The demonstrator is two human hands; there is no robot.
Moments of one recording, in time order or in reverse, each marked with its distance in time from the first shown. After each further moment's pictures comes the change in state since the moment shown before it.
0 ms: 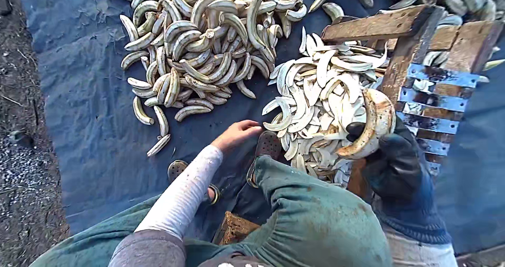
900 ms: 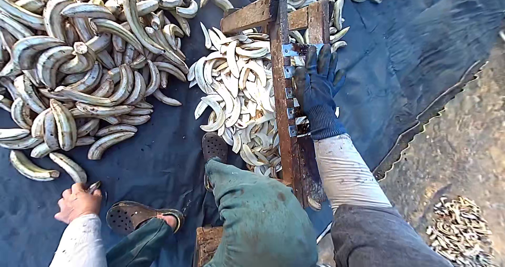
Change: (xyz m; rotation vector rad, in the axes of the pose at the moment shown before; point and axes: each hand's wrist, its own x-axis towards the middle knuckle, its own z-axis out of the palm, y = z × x) left_hand -0.078 -0.130 -0.129 0.814 0.662 -0.633; right_hand 0.082 -0.001 -0.072 -1.446 0.480 0.201
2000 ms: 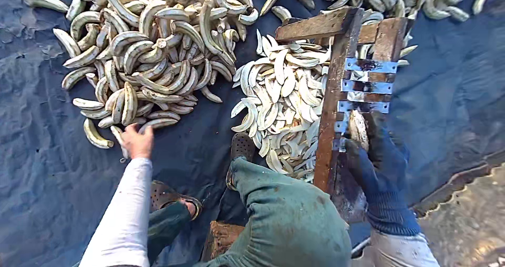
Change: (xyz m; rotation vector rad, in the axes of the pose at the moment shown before) left_hand 0.034 0.063 -0.015 -0.530 0.201 0.147; right_hand -0.128 0.031 -0.034 0.232 0.037 -0.294
